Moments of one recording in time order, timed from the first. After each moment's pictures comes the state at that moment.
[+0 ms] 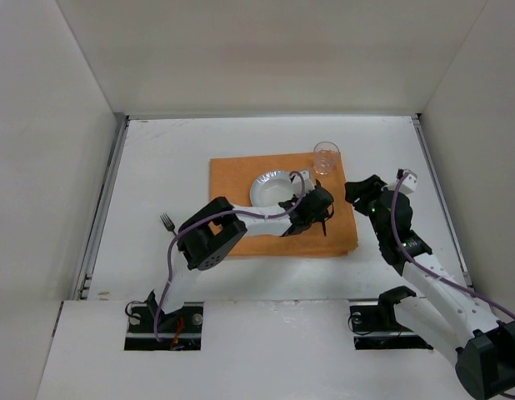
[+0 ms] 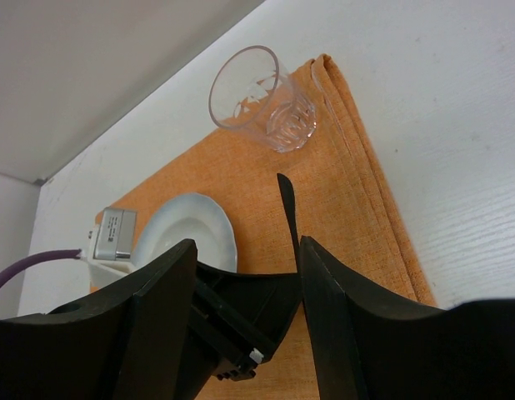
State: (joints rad) left arm -1.03 2.14 1.41 0.03 -0.43 -1.11; right arm 0.33 0.82 0.47 0.12 0.28 0.73
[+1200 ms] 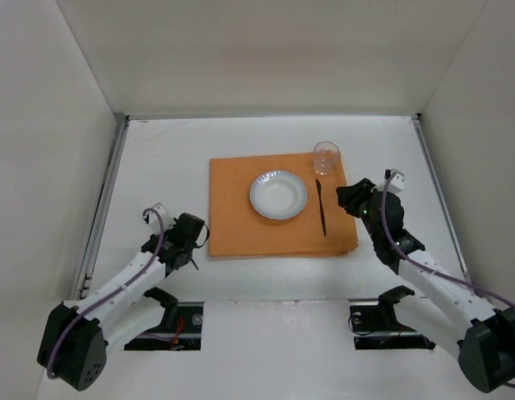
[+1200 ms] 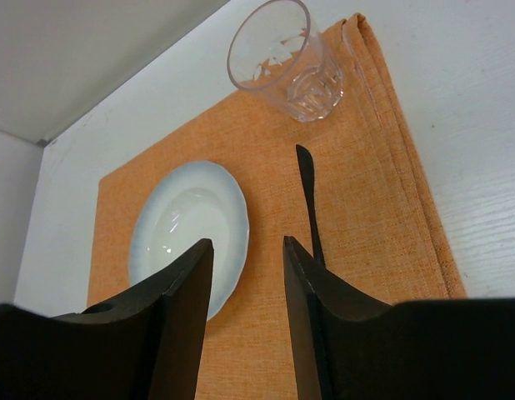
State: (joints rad) left arm -0.50 0.89 0.45 -0.66 -0.65 -1.06; right arm 0.39 0.88 0.46 0.17 0.25 0.72
